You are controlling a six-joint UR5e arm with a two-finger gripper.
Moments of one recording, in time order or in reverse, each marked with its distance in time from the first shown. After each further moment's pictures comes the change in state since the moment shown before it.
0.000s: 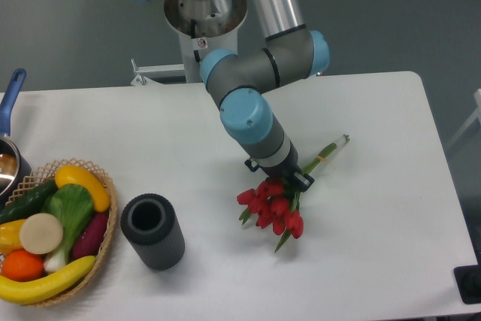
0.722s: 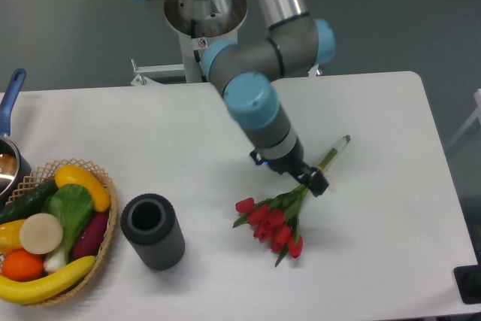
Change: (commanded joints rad) arm 0.142 0.161 0.073 0.006 -0.227 -0.074
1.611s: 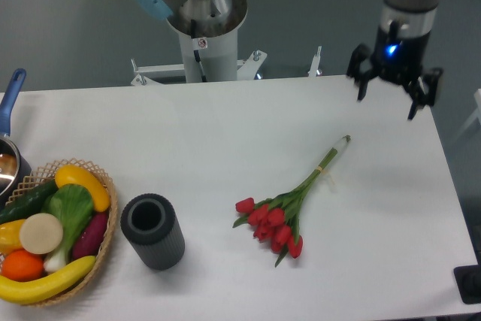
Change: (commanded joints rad) arm 0.449 0.199 0.151 -0.540 -0.320 0.705
